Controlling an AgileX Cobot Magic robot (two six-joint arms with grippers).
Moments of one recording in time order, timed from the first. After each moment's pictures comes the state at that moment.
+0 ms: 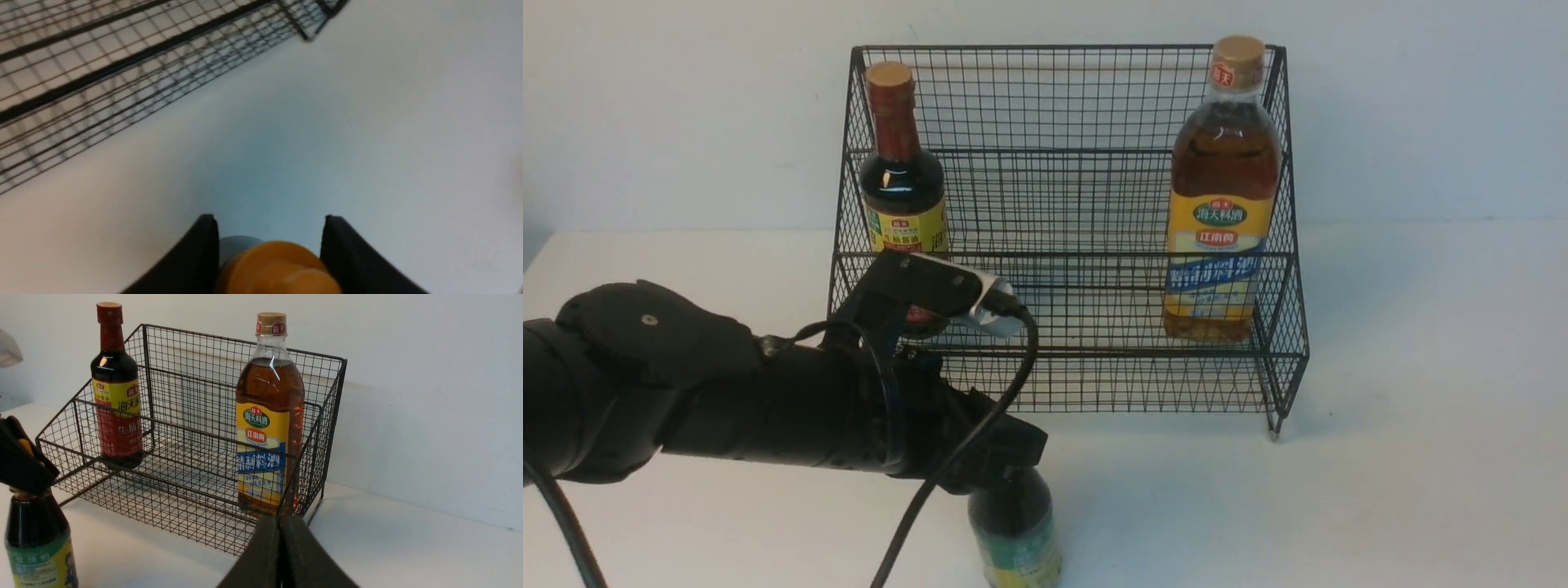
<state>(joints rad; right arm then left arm) 0.34 0.00 -0.37 0.07 0.62 -0.13 -0.41 1.39 -0.80 -1.13 0.61 1.02</state>
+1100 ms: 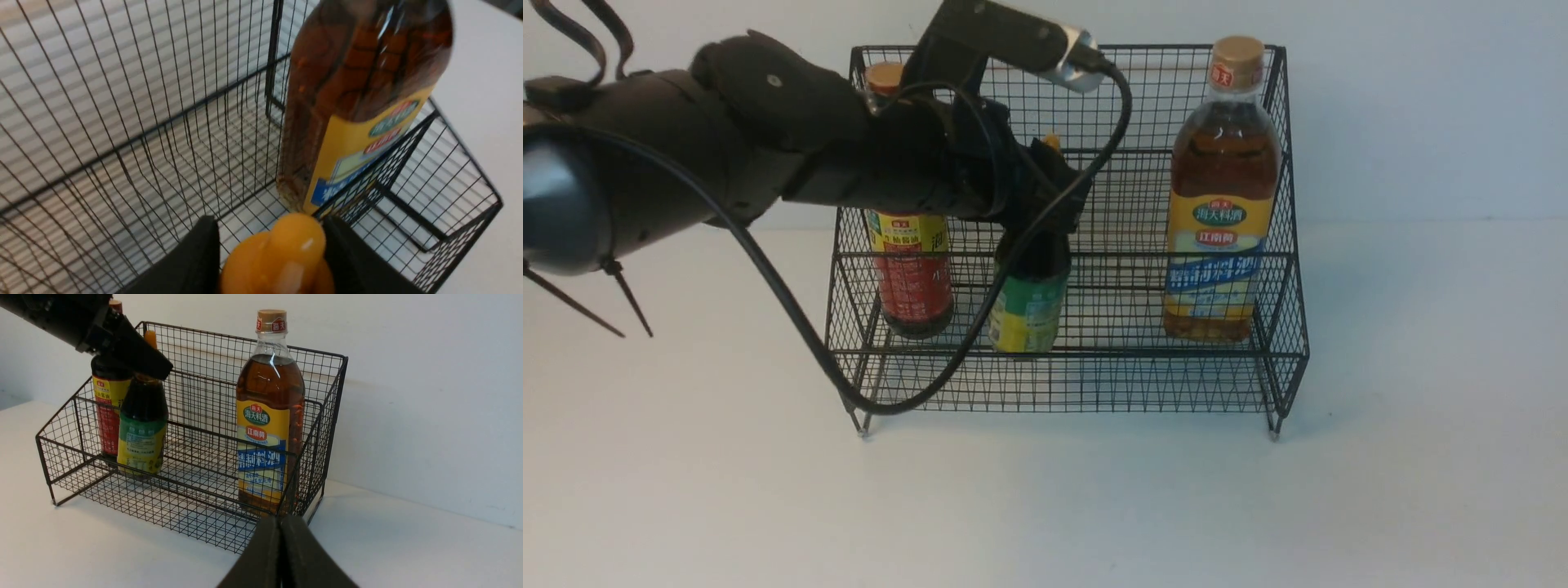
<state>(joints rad) 0.34 0.00 -0.37 0.07 0.62 -0.13 -0.41 1.69 -1.32 -0.91 0.41 0.95</state>
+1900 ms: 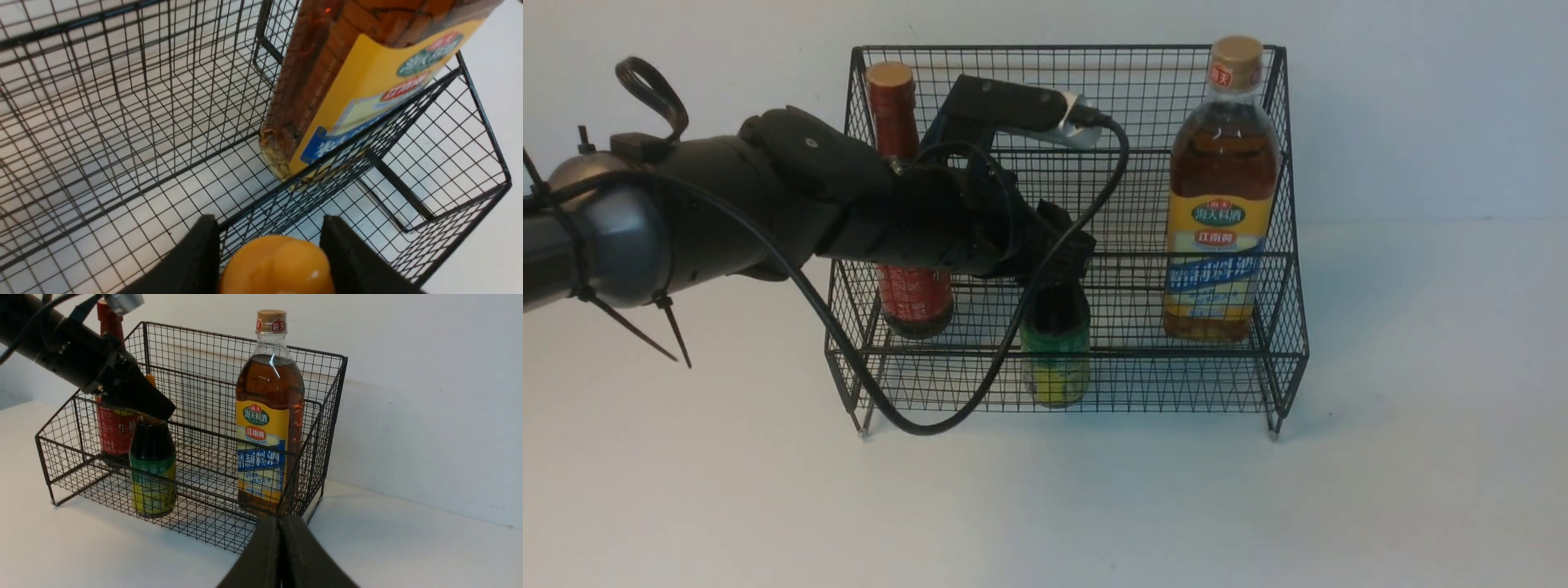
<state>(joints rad) 0.34 0.00 -0.37 0.07 0.62 -0.13 -0.41 1.74 -1.25 -1.05 0.40 0.96</state>
